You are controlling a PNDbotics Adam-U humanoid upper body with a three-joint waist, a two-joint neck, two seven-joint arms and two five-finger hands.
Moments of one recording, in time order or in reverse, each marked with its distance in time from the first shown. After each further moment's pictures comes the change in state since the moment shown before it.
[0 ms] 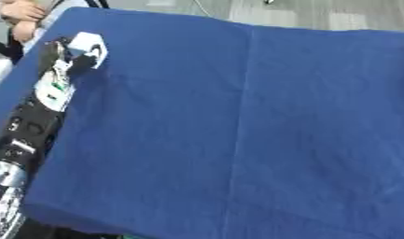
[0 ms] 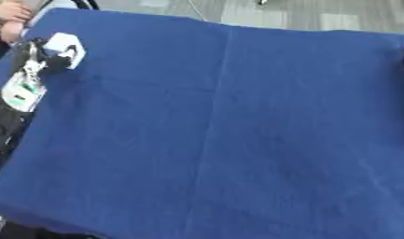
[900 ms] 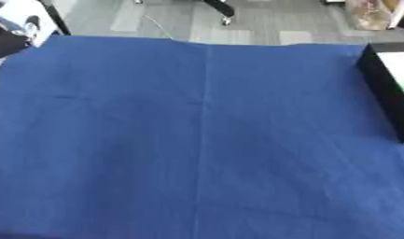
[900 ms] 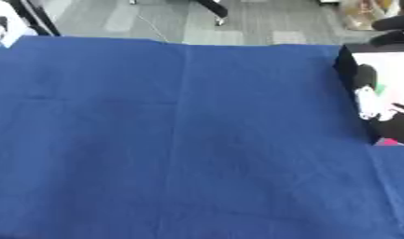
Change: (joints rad) left arm 0.156 0.019 -0.040 -0.577 0.270 -0.102 -0.253; right arm -0.009 0.000 0.030 -0.011 0.000 -0.016 0.024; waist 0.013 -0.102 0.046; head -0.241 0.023
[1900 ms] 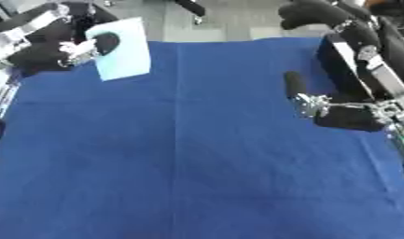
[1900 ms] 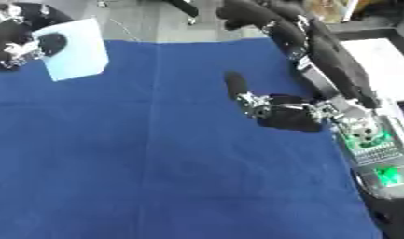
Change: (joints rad) left arm -0.016 -0.149 -0.323 -0.440 0.375 0.101 -0.626; right arm -0.142 0.090 0.196 -0.038 0.191 -0.210 0.157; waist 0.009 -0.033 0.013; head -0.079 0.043
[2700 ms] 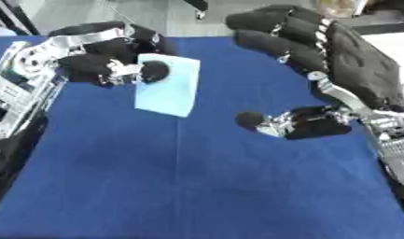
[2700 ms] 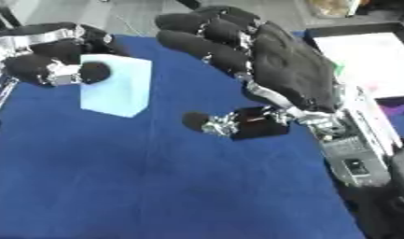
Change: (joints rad) left arm -0.071 -0.059 -0.095 0.000 0.034 0.082 -0.173; right arm -0.050 0.028 0.076 0.000 0.246 -0.080 -0.024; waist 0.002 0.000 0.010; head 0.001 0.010
